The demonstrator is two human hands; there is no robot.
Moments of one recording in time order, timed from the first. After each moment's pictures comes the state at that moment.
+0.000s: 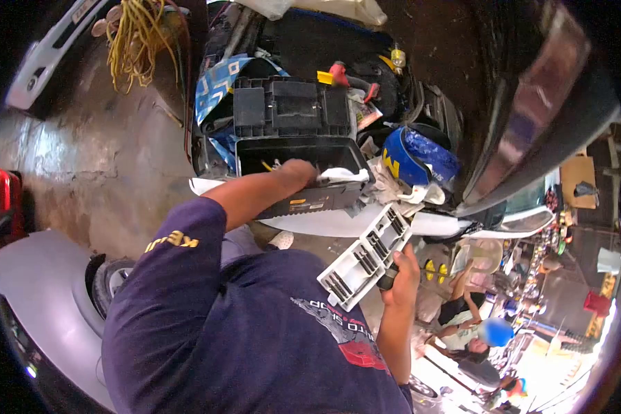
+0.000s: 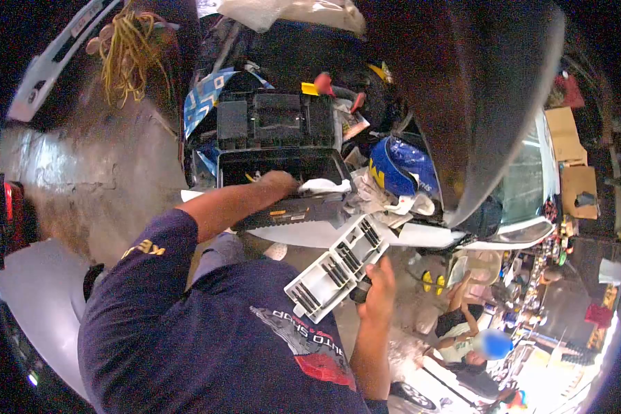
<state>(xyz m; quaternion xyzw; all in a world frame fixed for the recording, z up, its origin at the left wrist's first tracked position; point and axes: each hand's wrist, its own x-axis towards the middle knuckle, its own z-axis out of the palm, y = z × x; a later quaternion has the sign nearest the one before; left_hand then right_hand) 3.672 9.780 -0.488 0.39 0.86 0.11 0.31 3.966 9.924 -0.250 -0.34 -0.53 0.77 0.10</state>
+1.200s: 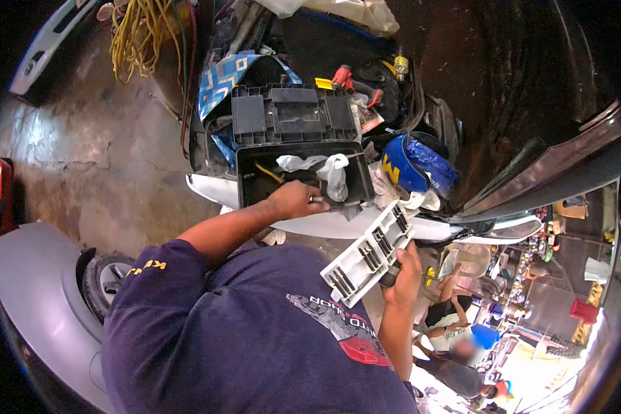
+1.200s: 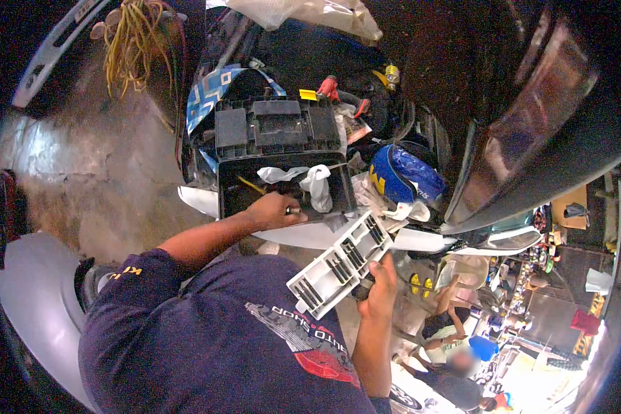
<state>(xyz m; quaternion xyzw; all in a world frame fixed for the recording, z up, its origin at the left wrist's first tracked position) 3.741 9.700 -0.410 0.32 0.81 0.39 0.29 3.954 9.907 -0.237 -0.32 -0.56 0.76 0.11</state>
